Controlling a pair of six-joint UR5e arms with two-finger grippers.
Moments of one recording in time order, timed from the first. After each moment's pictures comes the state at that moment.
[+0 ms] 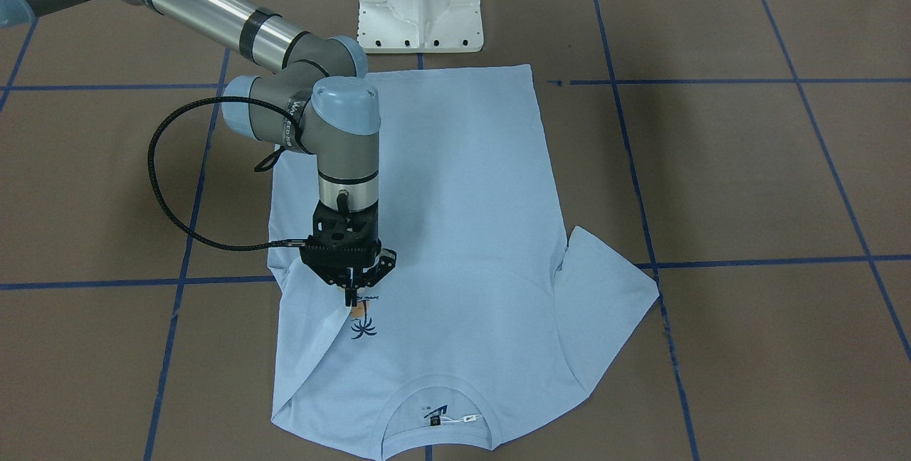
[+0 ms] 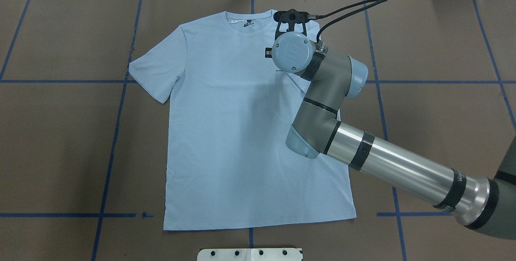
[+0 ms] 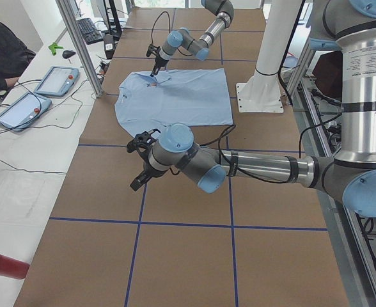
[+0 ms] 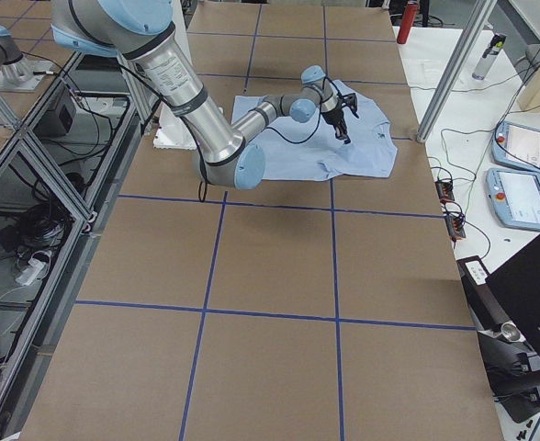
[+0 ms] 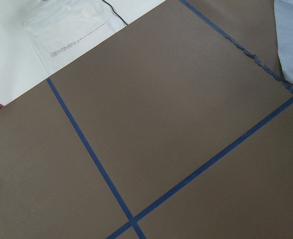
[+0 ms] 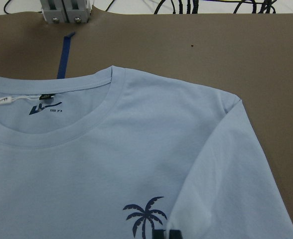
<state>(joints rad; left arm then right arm) -1.54 -1.48 -1.74 -2.18 -2.35 0.13 0.61 -0.76 1.29 -1.26 1.42 1.20</state>
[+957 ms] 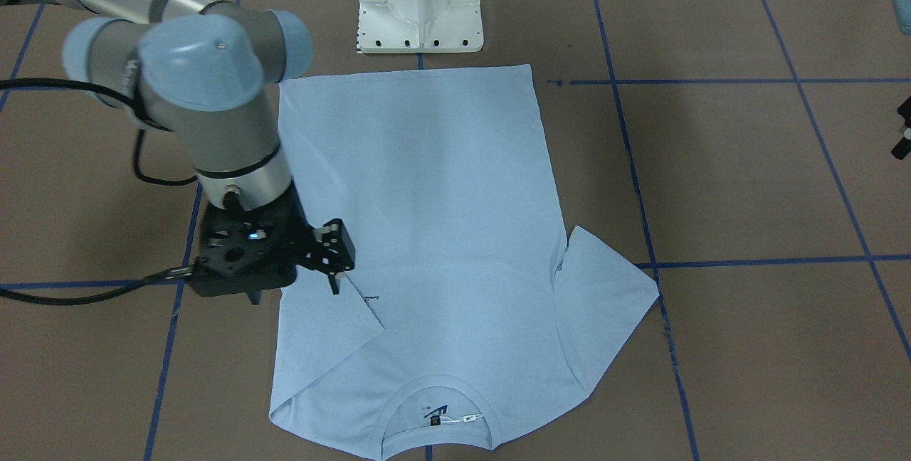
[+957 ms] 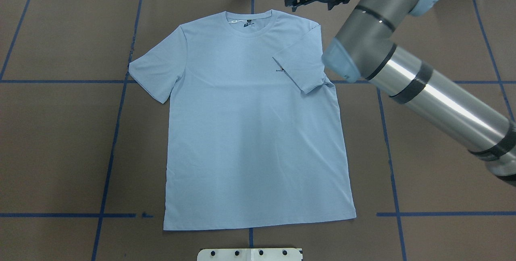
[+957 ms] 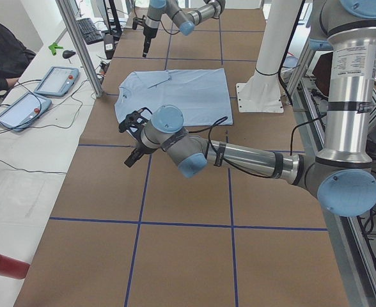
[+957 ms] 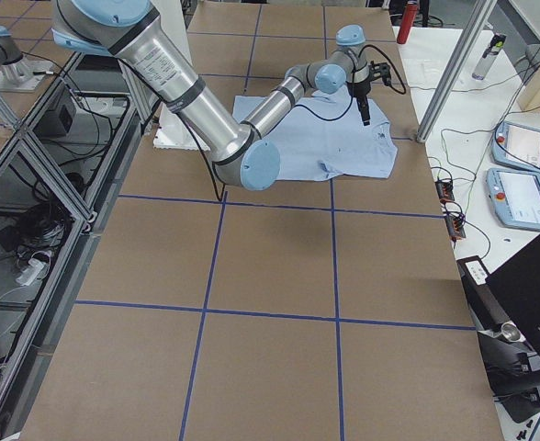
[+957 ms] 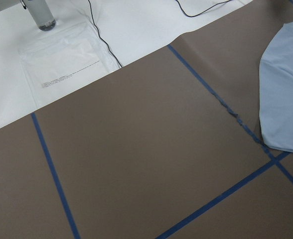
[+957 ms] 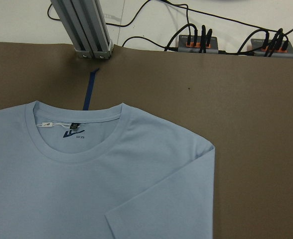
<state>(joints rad) -1.40 -1.61 -1.73 -2.32 -2.32 -0.34 0.94 -0.77 1.51 -1.48 1.96 0.83</state>
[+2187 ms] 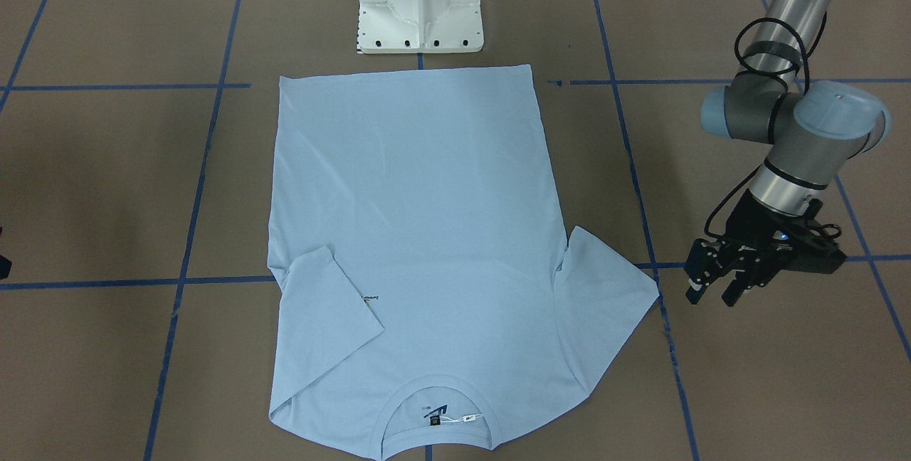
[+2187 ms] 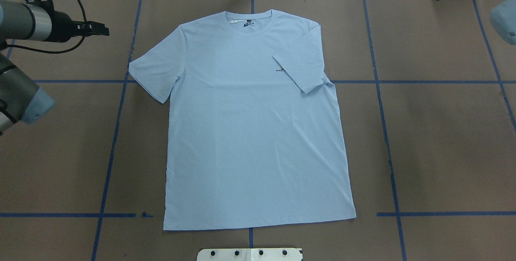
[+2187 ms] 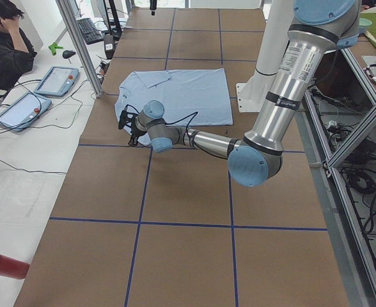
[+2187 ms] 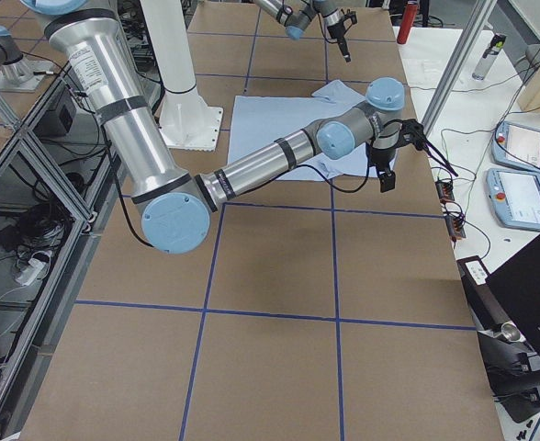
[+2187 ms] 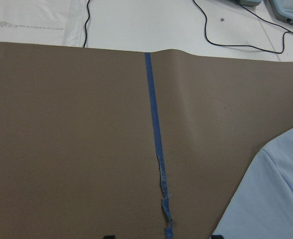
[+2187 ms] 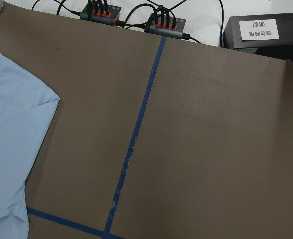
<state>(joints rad) -0.94 -1.94 -1.32 -2.54 -1.86 -1.08 1.31 -1.14 1.62 -1.45 2.30 0.36</state>
